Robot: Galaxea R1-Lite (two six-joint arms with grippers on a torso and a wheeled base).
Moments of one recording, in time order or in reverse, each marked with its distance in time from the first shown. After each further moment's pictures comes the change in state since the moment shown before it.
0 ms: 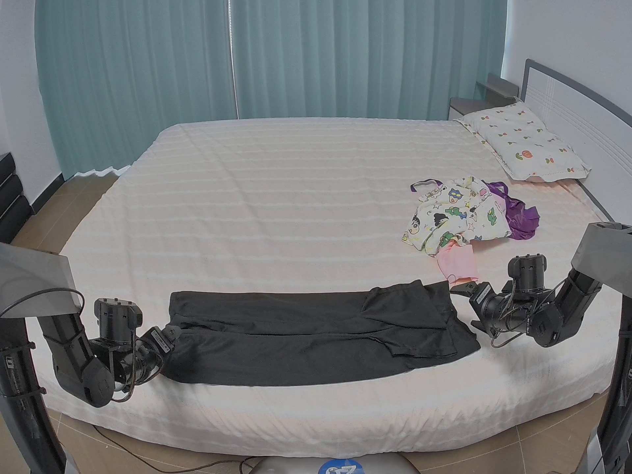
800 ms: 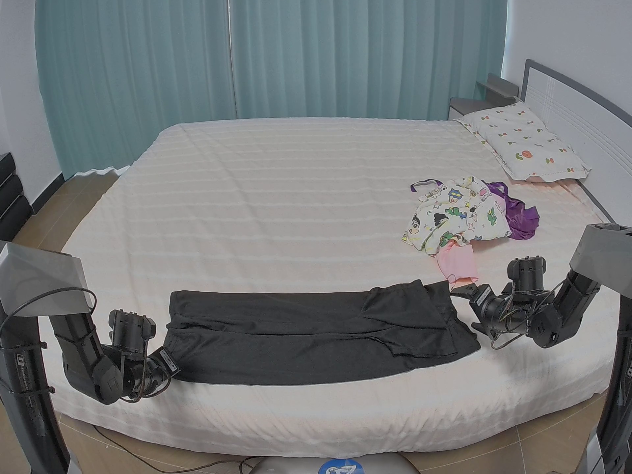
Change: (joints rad) left arm -0.001 0.088 -0.056 0.206 0.006 -0.001; right arm -0.005 0.016 -0.001 0.000 0.001 -0.001
